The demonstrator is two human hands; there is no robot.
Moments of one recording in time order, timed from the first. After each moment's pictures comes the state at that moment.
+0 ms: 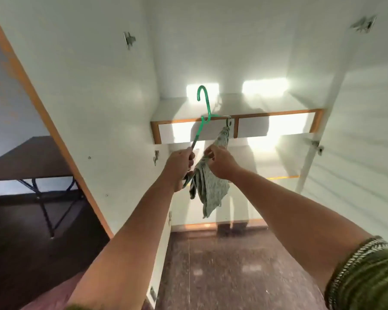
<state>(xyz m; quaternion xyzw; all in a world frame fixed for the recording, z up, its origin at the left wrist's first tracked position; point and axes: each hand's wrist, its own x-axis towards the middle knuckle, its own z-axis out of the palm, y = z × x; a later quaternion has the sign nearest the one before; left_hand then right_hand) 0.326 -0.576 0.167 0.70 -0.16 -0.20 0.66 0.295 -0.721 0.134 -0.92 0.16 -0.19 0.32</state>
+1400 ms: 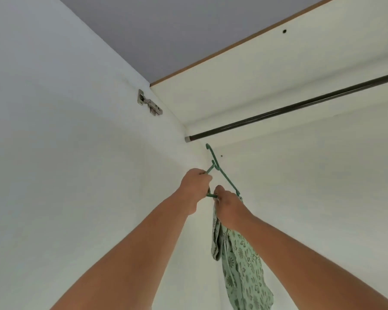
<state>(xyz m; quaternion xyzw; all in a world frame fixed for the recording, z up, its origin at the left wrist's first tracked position) 0.821 -0.849 0.654 0.70 -0.26 0.30 0.59 0.878 -0.966 0.615 -0.84 -0.15 -0.47 0.21</state>
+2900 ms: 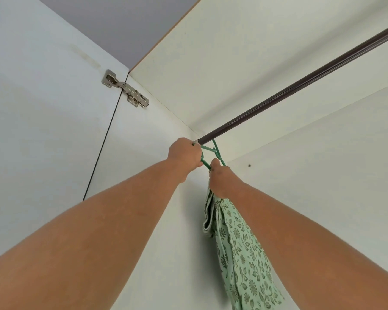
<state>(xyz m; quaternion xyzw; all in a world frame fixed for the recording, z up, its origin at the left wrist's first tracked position) 1.018 -0.846 0.809 0.68 -0.25 0.54 0.44 1.088 -0.946 0.783 -0.78 -0.19 -0.55 0.23</state>
